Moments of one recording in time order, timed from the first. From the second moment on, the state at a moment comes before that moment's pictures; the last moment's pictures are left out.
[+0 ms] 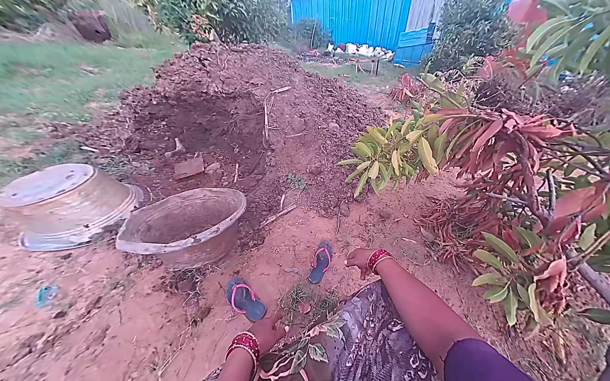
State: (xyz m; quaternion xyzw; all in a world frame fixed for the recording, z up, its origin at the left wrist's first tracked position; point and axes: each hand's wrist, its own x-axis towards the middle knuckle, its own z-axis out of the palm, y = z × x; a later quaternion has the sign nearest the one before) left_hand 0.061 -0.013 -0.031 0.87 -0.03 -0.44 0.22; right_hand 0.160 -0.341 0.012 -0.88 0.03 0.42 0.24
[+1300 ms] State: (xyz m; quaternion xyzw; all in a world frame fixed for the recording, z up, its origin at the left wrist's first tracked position) left_hand 0.056 -0.012 -0.039 0.87 0.00 -0.45 0.20; right_hand 0.169 -0.351 0.008 -0.86 0.04 0.41 0.28
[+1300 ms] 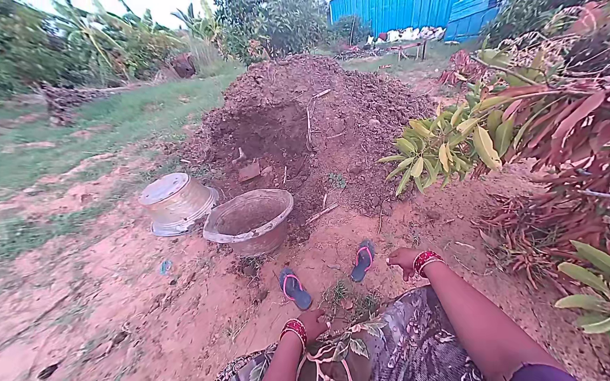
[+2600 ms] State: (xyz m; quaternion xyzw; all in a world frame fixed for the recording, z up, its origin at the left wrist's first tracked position) left_hand 0.056 -0.011 -0.039 0.87 -0.01 -0.45 0.21; right_hand 0.168 -0.351 0.008 -0.85 0.05 0.42 0.31
